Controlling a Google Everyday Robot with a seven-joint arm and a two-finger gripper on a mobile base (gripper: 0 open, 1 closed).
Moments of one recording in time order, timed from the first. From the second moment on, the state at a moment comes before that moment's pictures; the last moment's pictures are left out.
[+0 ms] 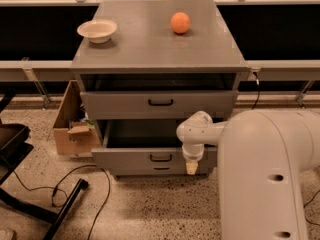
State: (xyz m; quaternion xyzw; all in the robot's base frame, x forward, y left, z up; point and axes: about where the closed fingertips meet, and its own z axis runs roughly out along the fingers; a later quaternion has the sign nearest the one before) arm 0.633 -0.142 0.411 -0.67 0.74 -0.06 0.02
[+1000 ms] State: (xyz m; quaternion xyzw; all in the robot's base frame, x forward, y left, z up) arm 0.597 -0.145 0.419 -0.67 0.74 -0.06 0.01
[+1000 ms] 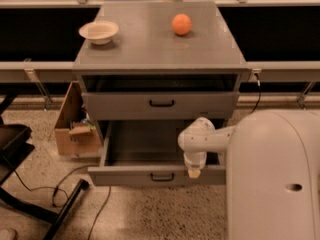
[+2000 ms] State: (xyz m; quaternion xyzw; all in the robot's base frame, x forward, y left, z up) arm 0.560 -0.149 0.417 -0.67 0.74 -0.05 0.01
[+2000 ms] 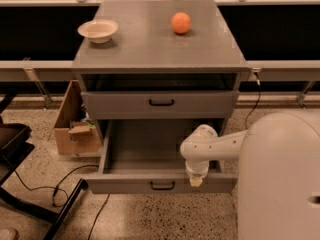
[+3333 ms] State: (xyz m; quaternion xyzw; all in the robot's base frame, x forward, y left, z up) arm 0.513 -0.148 0.422 -0.66 0.75 -0.03 0.02
